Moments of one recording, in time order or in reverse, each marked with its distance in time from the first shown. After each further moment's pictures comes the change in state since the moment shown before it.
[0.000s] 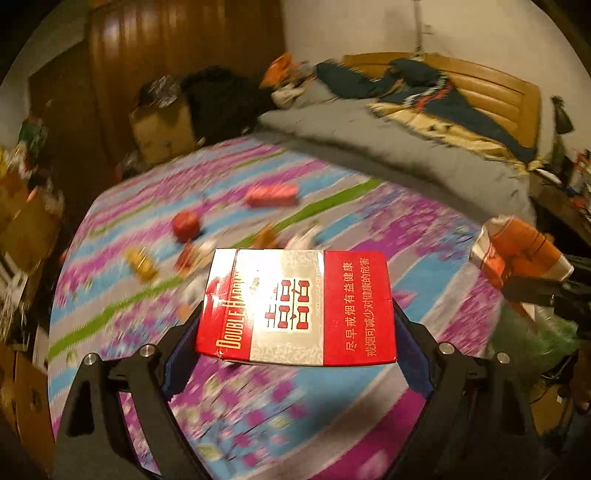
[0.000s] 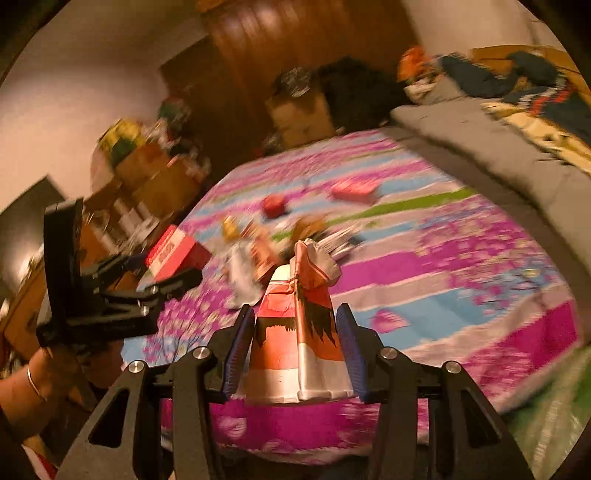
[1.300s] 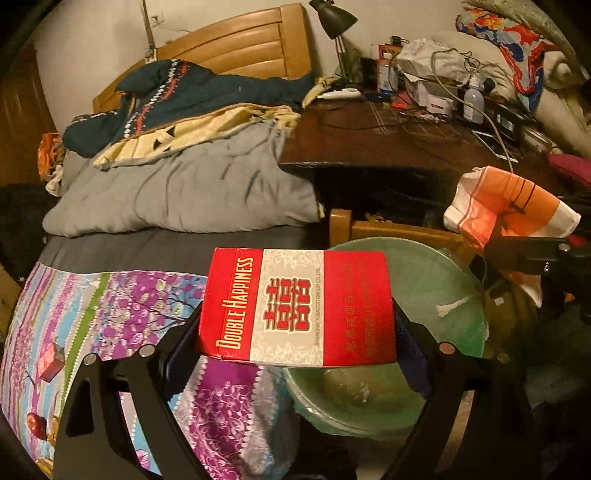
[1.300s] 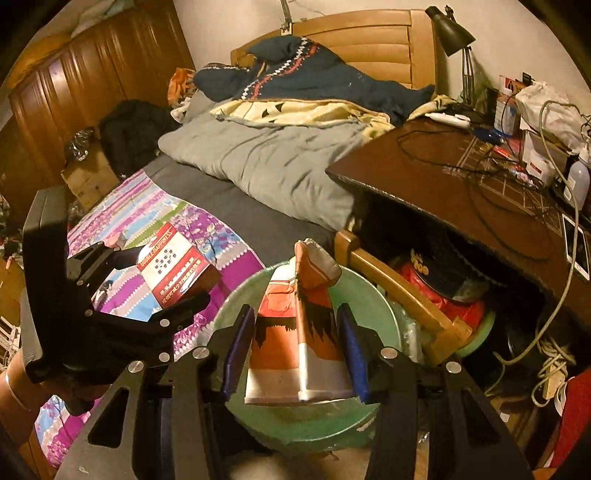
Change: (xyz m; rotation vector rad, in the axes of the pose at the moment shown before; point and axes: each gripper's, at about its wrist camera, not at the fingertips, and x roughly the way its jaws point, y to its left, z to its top) left arm 0.061 -0.405 0.064 0.590 0.046 -0.533; right arm -0.258 -0.257 -0.078 0.427 -0.022 -0.662
